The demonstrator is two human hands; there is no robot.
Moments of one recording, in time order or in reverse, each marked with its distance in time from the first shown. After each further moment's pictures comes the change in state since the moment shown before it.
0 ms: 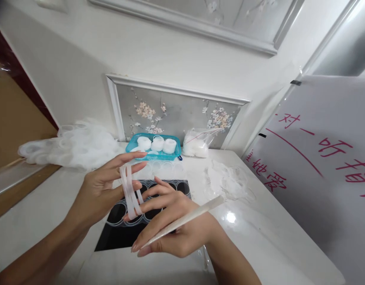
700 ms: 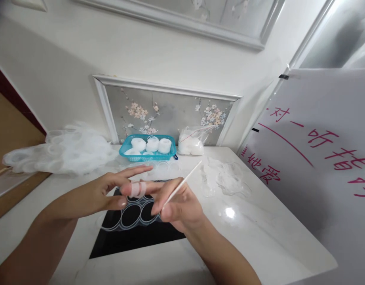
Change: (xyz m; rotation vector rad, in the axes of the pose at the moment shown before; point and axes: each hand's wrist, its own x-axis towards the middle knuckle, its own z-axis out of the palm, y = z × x) left_hand 0.023 -0.017 -0.028 0.115 -0.587 -0.090; right_hand 0.003 0.014 0.012 0.702 0.410 0.168
